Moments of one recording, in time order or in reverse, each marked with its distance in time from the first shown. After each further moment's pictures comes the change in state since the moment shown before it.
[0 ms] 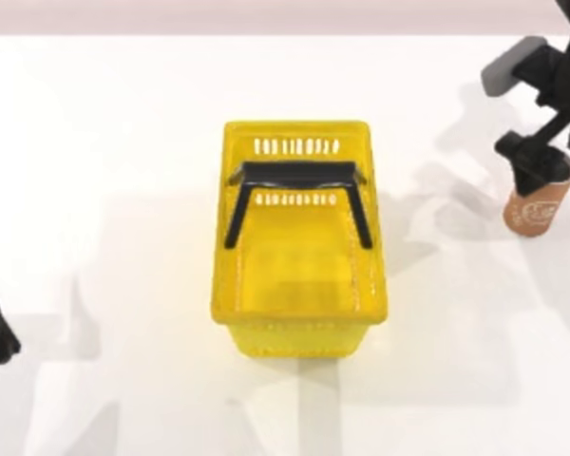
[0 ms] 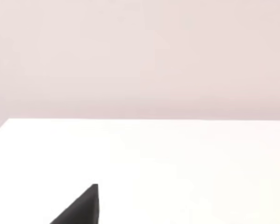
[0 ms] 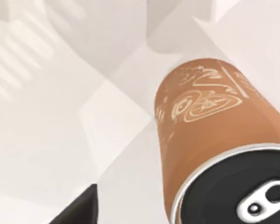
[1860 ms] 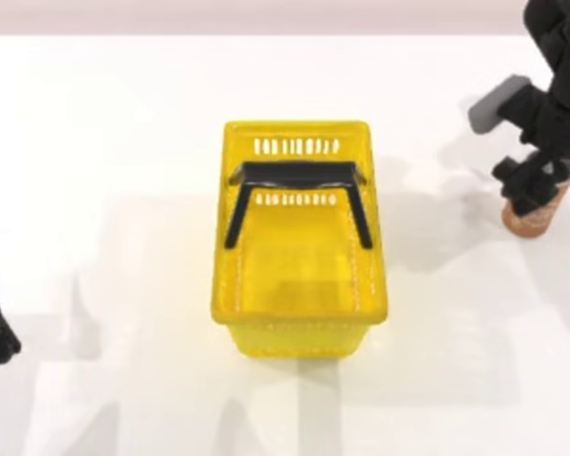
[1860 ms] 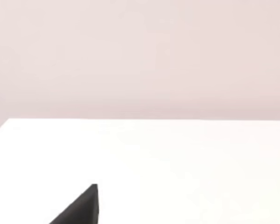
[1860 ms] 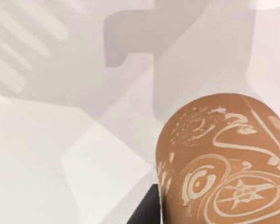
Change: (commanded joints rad) left arm 0.000 0.000 0.000 0.000 0.000 0.000; right arm 0.001 0.029 -0.151 0.180 0.000 0.002
